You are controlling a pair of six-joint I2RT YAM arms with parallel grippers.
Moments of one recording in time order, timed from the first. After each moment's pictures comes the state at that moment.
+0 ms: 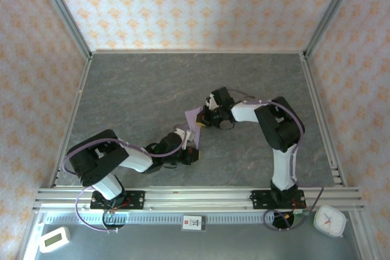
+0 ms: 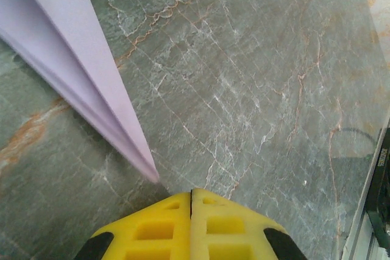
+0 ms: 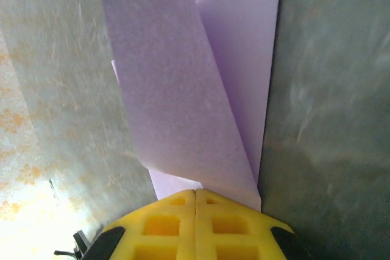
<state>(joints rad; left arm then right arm) -0.84 1.61 0.36 0.60 0.26 -0.76 0.51 2.00 1.10 -0.06 -0.63 0.81</state>
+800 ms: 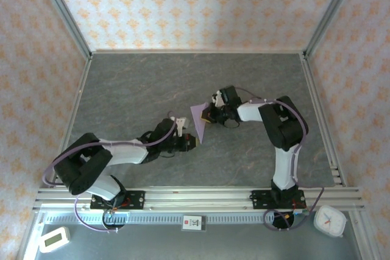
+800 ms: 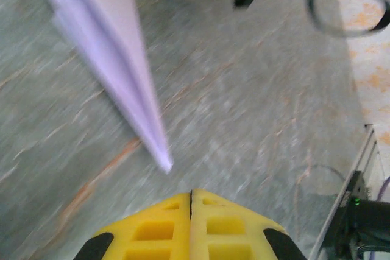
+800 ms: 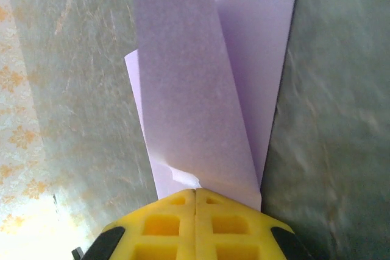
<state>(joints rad) -0.71 1.49 0.50 0.36 0.34 -0.78 0.46 1.96 1.00 0.05 -0.62 0.80</state>
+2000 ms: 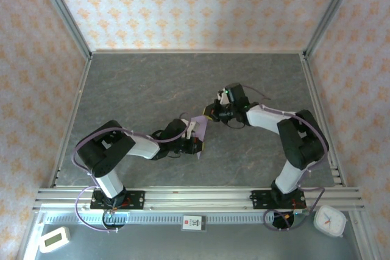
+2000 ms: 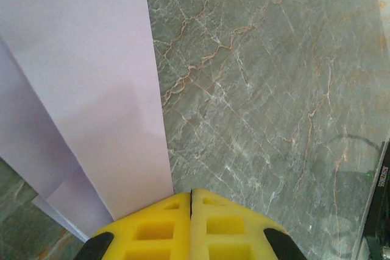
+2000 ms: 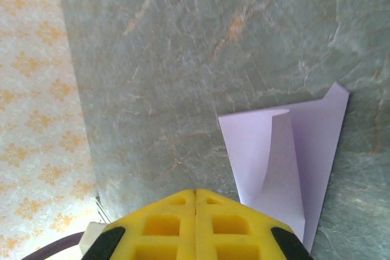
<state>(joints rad) -0.73 1.71 0.55 0.44 0.39 -0.69 0.46 1.70 0.92 -0.01 -0.60 0.92</state>
